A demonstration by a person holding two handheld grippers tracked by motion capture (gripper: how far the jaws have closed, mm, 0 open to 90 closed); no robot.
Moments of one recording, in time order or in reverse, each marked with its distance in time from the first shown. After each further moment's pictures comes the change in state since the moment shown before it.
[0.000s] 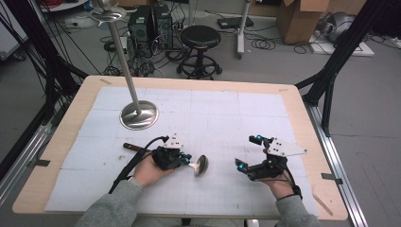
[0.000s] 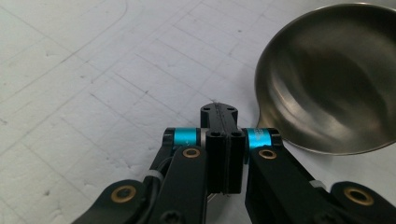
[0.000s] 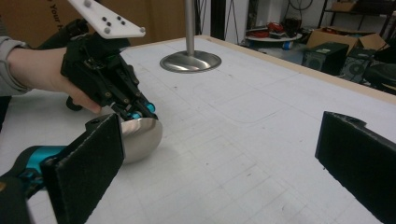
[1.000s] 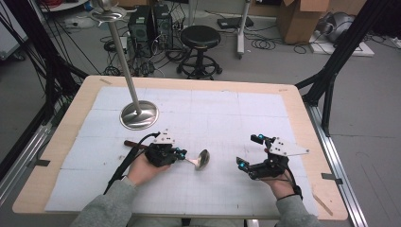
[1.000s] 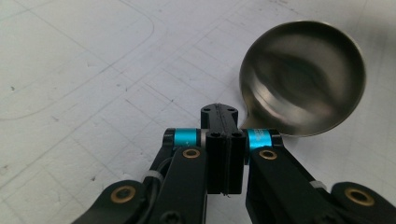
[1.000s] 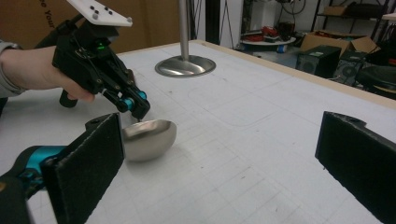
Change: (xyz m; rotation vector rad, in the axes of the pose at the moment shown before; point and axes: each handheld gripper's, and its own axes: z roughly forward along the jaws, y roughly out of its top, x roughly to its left) left arm 0.014 0.004 -0.014 -0.050 0.007 -0.054; right arm -0.001 0.001 -0.003 -0.018 -0.022 0.011
